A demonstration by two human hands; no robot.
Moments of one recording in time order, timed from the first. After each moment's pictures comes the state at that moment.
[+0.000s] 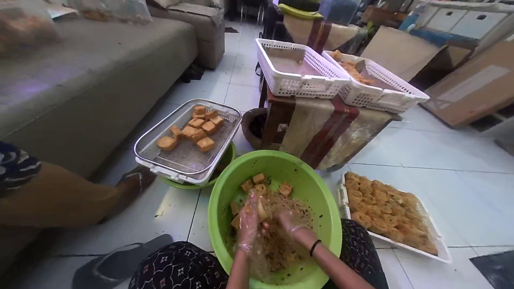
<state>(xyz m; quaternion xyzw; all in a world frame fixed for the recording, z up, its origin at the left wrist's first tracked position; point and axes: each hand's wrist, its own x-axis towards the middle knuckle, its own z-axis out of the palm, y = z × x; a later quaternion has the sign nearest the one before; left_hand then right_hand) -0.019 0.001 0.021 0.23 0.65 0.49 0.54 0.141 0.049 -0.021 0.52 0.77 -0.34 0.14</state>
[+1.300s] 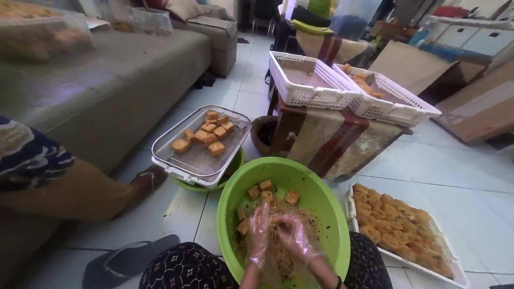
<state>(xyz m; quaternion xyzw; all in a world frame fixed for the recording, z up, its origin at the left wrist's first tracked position) -0.010 -0.010 0.010 0.29 0.62 0.58 0.45 0.109 0.007 0.058 0.51 0.76 -0.36 -0.19</state>
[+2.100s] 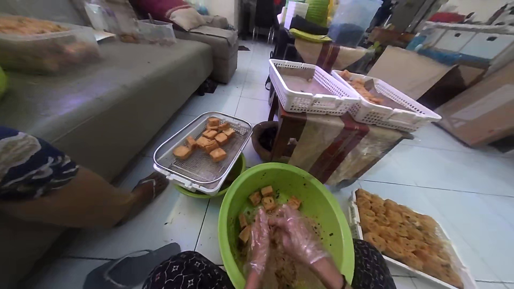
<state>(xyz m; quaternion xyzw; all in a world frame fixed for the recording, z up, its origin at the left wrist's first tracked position) -0.012 -0.012 0.021 0.29 0.65 0.52 0.47 0.098 0.024 0.094 0.47 0.83 -0.28 -0.06</state>
